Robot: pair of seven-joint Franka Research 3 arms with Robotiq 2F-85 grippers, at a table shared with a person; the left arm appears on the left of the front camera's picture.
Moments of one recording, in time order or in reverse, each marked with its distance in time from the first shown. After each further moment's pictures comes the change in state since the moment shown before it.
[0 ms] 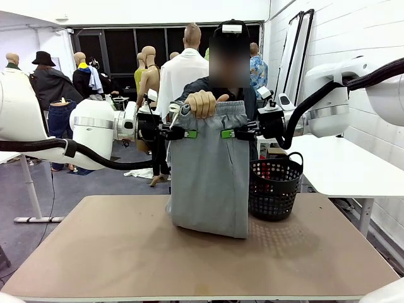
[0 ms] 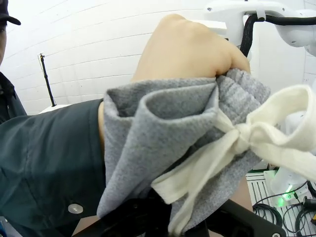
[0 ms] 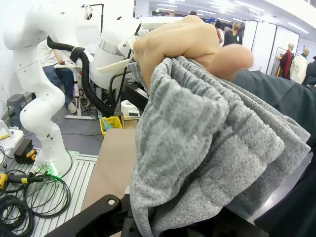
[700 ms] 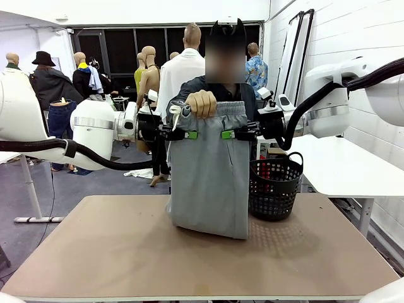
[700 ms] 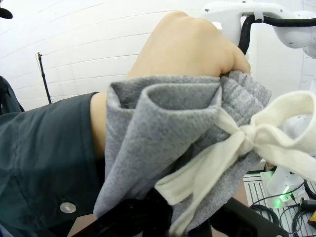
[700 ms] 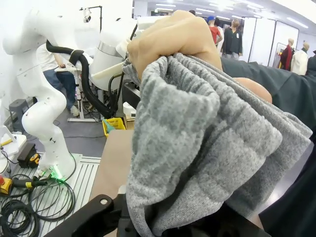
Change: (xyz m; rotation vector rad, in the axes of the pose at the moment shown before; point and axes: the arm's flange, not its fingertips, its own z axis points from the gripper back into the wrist) left arm -0.002 -0.001 -0.002 -0.014 -0.002 0.016; right arm -0.003 -0.001 0.001 0.002 -0.002 -0.044
